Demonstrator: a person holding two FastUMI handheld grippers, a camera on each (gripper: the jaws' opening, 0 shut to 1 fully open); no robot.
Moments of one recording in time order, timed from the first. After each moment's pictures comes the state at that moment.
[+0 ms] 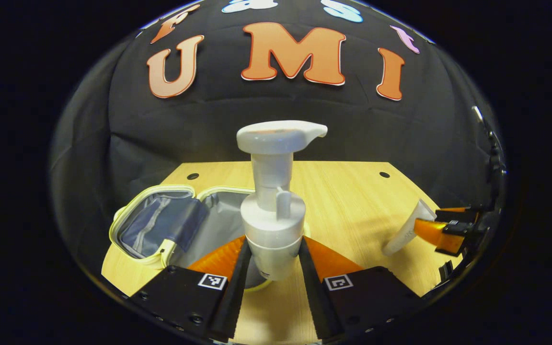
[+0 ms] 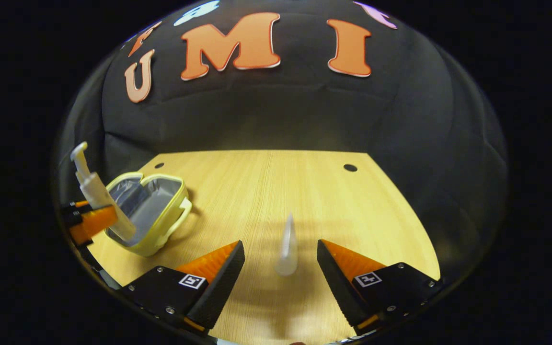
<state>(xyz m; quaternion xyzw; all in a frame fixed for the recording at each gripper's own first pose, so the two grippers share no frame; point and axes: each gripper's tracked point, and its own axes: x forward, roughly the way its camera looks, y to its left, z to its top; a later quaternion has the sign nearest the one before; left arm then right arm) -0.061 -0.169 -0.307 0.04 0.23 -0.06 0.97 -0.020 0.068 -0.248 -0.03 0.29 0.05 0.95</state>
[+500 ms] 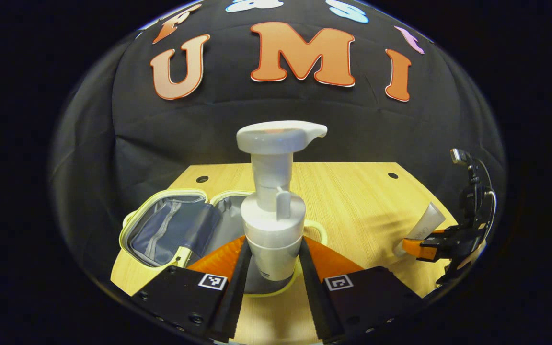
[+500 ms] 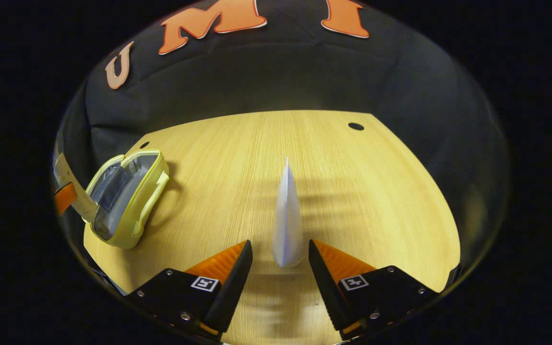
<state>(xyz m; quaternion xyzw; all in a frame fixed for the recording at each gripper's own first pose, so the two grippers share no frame) -0.049 -0.146 -0.305 0.05 0.24 -0.05 0.97 -0.008 0.062 -0.320 0.00 0.39 0.03 0.92</state>
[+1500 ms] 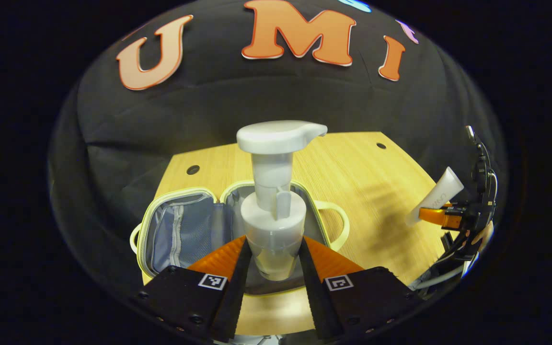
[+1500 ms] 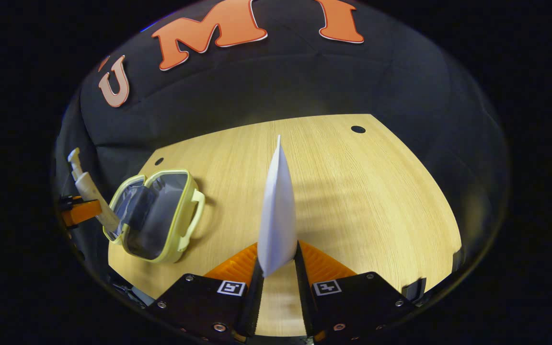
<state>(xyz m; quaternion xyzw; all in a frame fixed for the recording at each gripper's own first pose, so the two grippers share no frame) -0.012 -0.065 -0.285 0.11 0.39 -0.17 0.90 -0.041 0.116 -0.238 0.06 0.38 0.03 0.92</state>
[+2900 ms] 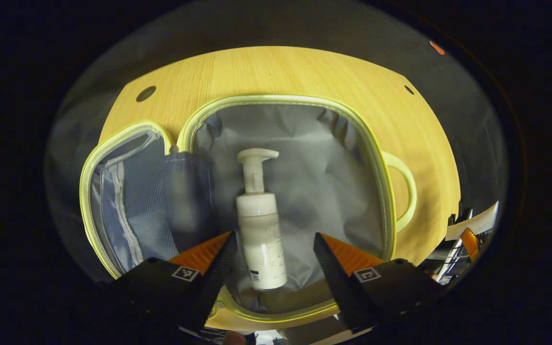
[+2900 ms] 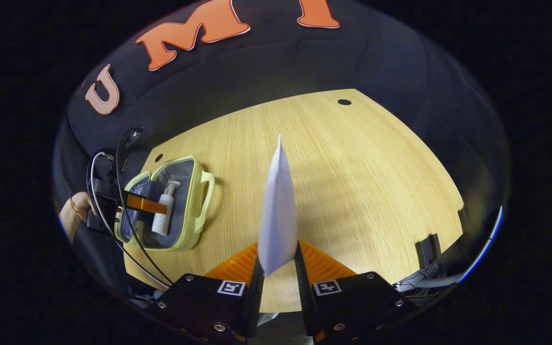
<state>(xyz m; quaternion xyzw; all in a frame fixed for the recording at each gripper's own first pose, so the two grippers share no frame) 0.039 -0.075 -0.397 0.10 0.59 -0.17 0.78 -0.099 0.137 -0.244 0.10 0.44 0.00 0.89</state>
